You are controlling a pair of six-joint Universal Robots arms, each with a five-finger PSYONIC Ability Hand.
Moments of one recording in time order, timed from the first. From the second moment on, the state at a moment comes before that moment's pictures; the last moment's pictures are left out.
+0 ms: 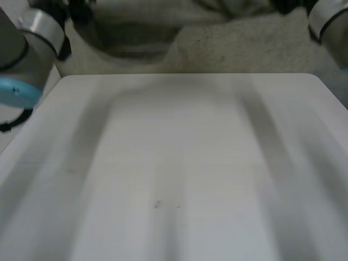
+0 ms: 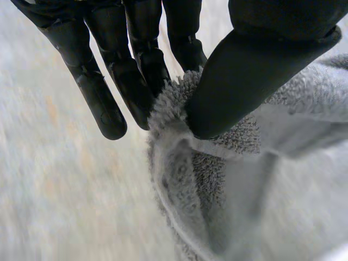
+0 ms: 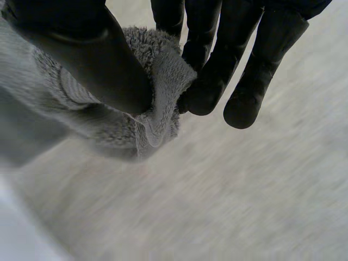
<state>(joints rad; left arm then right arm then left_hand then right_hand) 4.41 -2.10 -0.81 3.22 -1.48 3.10 1.83 -0.82 0.31 0.27 1.33 2.88 1.19 1.22 1.22 1.22 1.03 1.32 1.29 1.34 1.34 1.15</state>
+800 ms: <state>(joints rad) 4.26 -1.78 -1.82 3.19 -1.39 3.24 1.82 -0.99 1.00 0.41 1.26 2.68 1.19 1.22 1.22 1.22 1.03 1.32 1.30 1.34 1.34 1.15</state>
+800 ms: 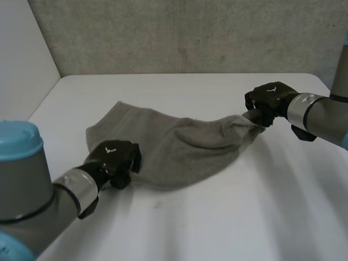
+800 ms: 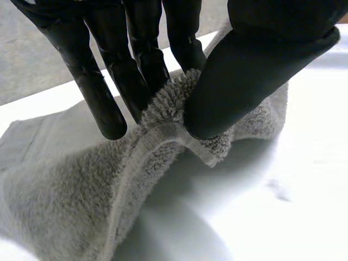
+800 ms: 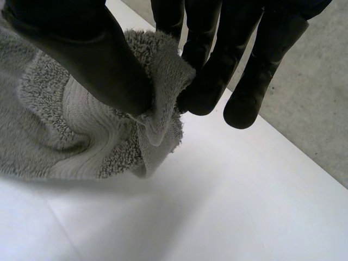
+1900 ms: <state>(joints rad) 4.36 -1.96 -1.45 3.18 -1.39 3.28 1.75 -1.10 1.27 0.36 1.25 2.46 0.24 0.24 0.24 0.24 0.07 1.32 1.30 1.34 1.34 1.15</state>
